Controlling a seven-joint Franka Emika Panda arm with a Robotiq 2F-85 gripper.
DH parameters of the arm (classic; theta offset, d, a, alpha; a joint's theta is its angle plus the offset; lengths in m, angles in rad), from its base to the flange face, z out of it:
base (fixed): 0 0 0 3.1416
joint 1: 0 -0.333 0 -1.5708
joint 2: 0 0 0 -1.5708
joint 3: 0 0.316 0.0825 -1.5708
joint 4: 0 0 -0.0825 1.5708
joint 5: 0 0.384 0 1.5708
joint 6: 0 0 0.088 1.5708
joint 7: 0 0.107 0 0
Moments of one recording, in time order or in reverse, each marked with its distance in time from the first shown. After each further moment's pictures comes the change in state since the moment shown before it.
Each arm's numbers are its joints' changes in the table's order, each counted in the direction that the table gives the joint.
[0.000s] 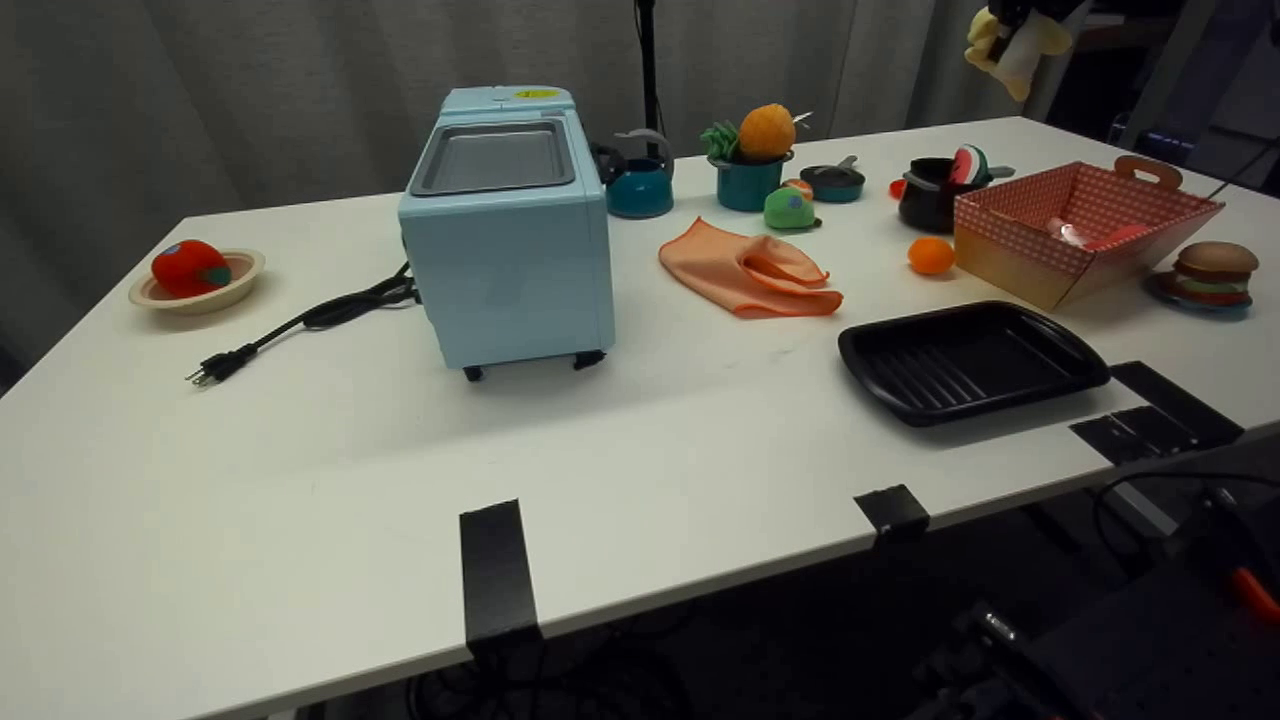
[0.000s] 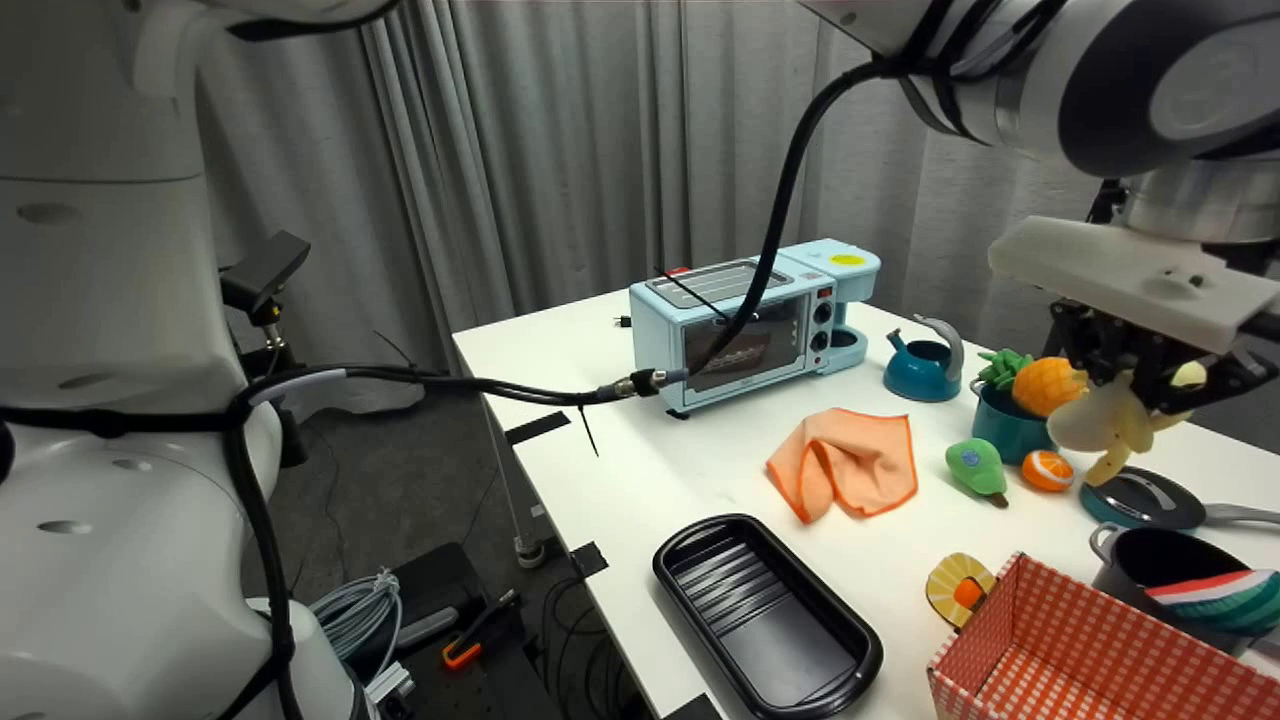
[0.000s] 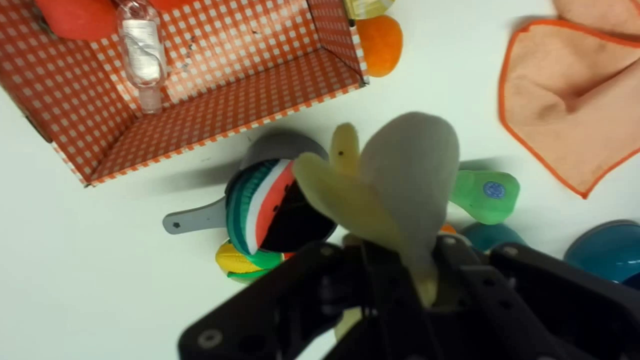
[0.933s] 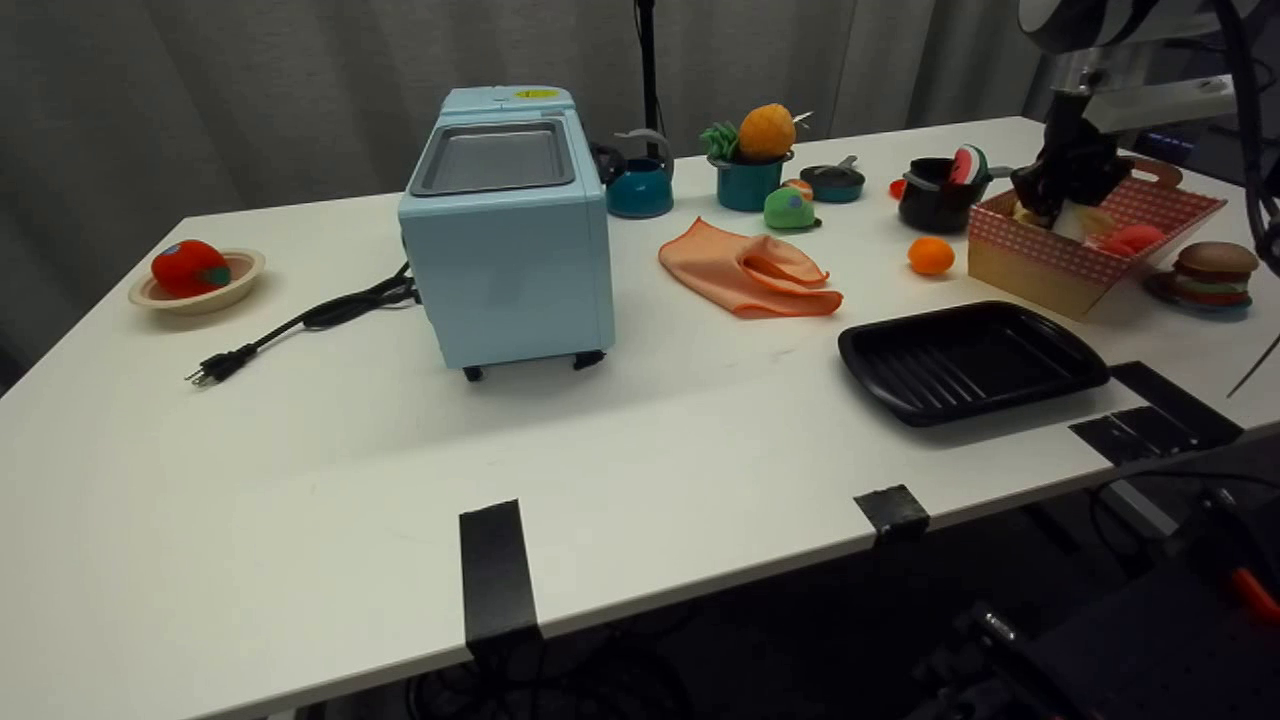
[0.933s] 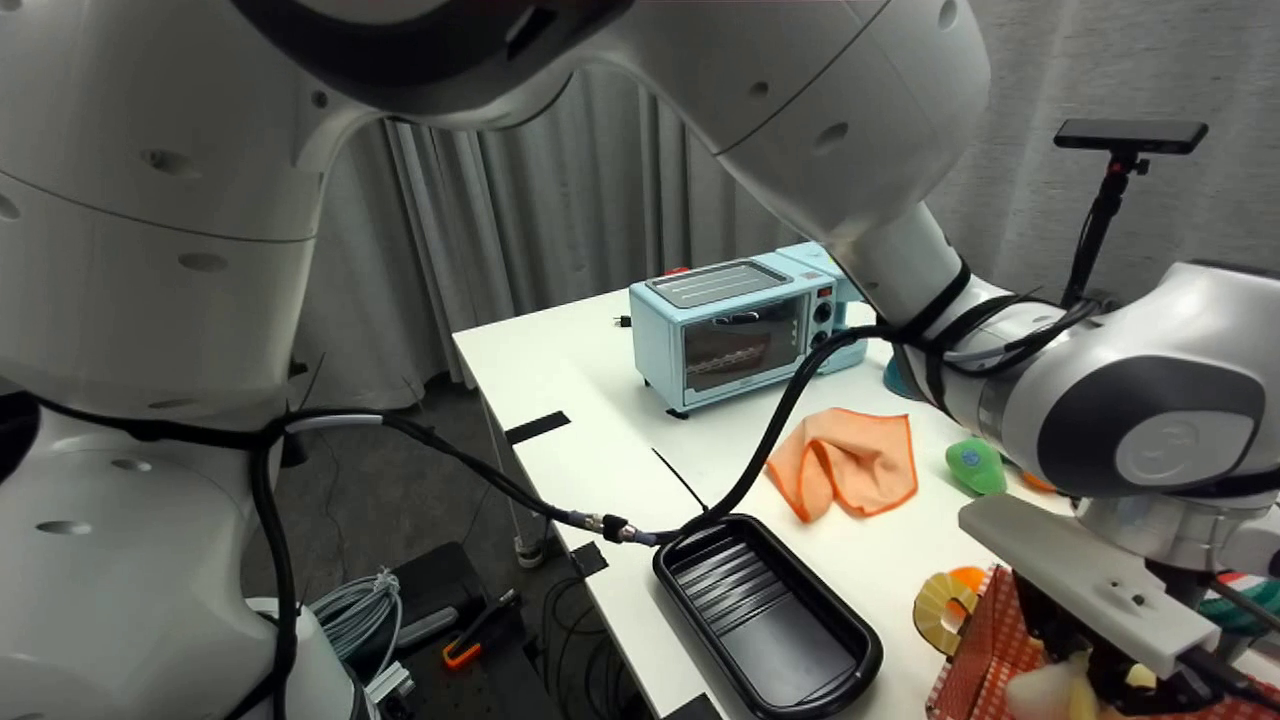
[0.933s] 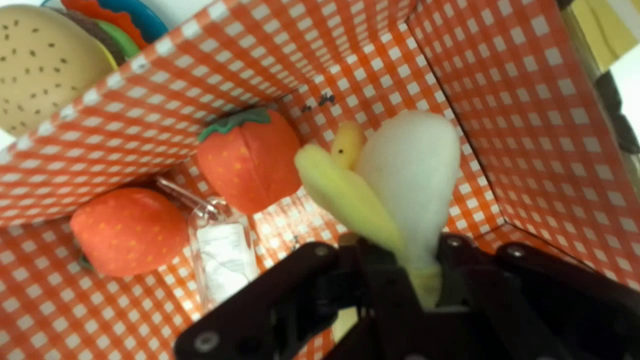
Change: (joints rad) arm 0.005 -0.242 -0.086 0.128 -0.180 0.131 0.075
